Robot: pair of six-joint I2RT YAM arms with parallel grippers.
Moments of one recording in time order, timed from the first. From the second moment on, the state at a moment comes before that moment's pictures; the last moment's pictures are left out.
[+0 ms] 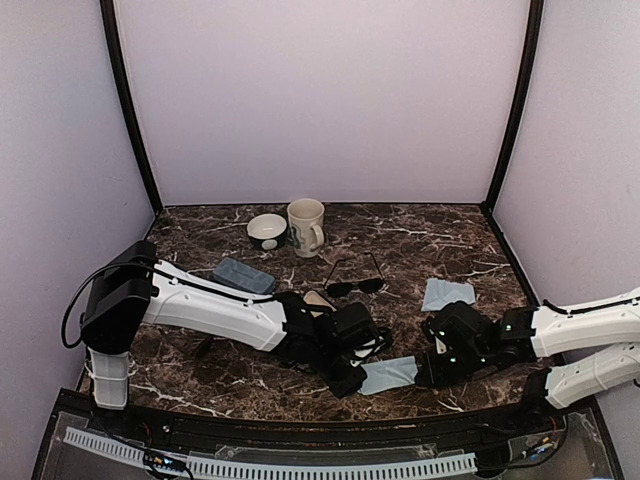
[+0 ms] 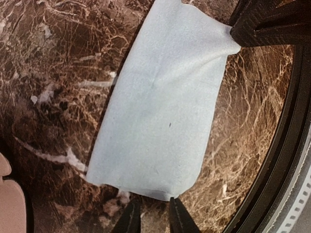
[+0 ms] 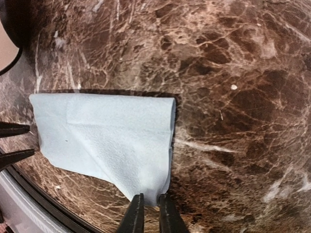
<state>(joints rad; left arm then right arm) -1.28 2.03 1.39 -0.49 0.06 -0.27 1.02 1.12 0.43 -0.43 -0.04 0.88</state>
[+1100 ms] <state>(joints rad) -1.29 2.04 1.38 -0.44 -0.03 -0.35 0.99 1.13 0.45 -0.32 -0.05 0.81</state>
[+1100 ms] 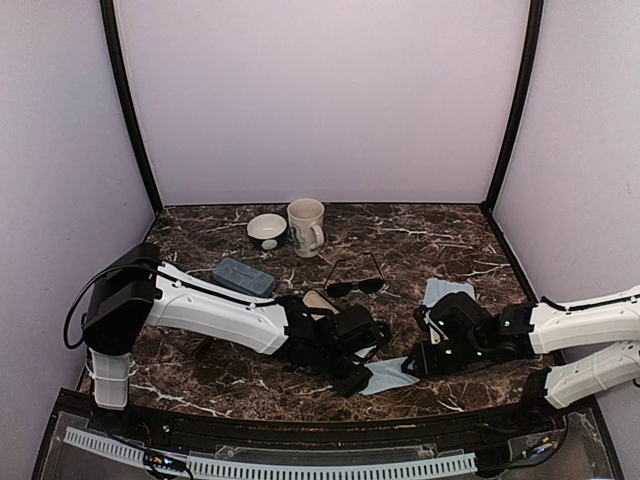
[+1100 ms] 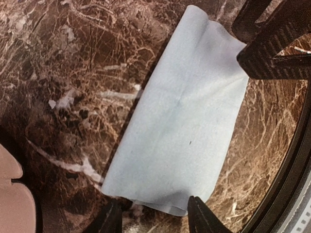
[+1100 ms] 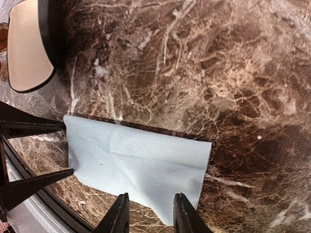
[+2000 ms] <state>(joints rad) -1.33 2.06 1.41 -0.52 -0.15 -0.36 0.98 1.14 0.40 -0.28 -0.08 0.82</state>
